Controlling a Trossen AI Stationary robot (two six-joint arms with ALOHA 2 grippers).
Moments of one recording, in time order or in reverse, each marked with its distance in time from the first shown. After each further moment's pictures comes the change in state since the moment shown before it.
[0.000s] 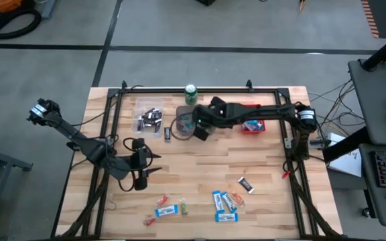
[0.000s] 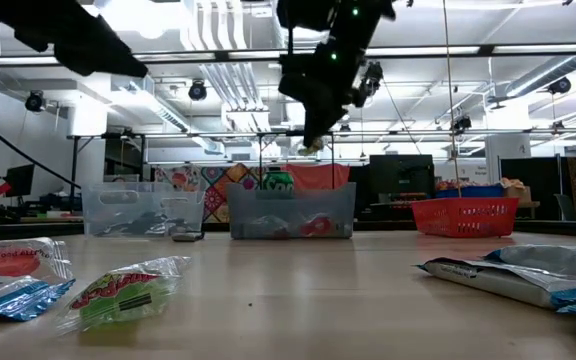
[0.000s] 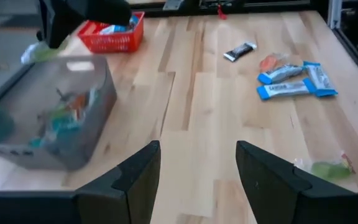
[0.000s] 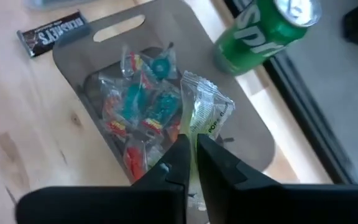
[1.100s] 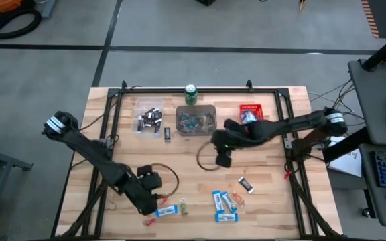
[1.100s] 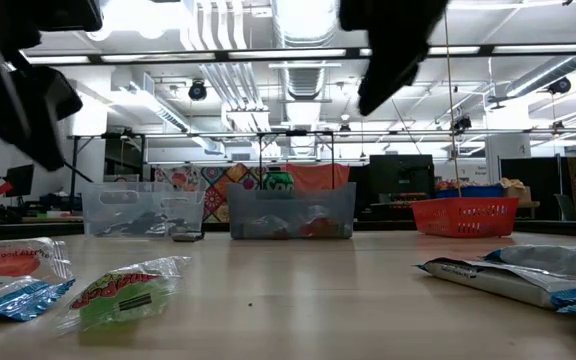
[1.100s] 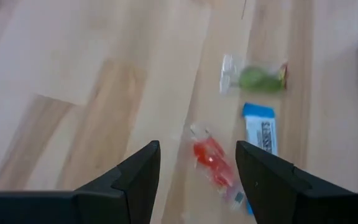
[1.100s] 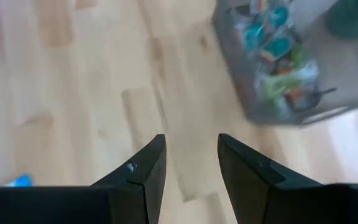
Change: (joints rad) left arm -0.101 0.479 0.236 -0.191 0.322 -0.564; right arm 0.243 -0.315 -0.302 -0.003 -0.202 0.066
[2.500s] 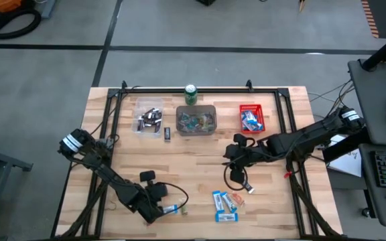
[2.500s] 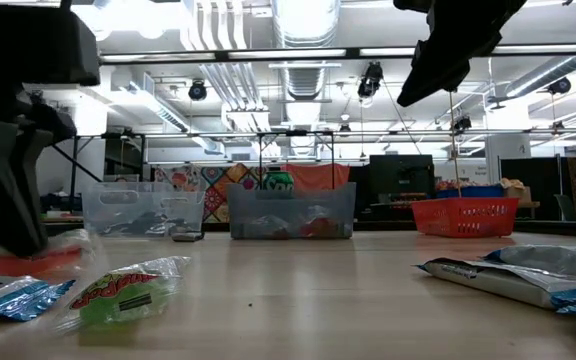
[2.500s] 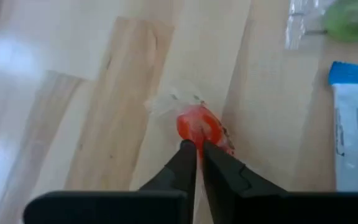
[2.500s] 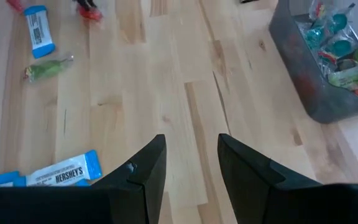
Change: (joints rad) left arm -0.046 0.322 0.179 -0.201 -0.105 -0.049; right arm 0.196 -0.210 -0.322 0.295 0.030 0.094
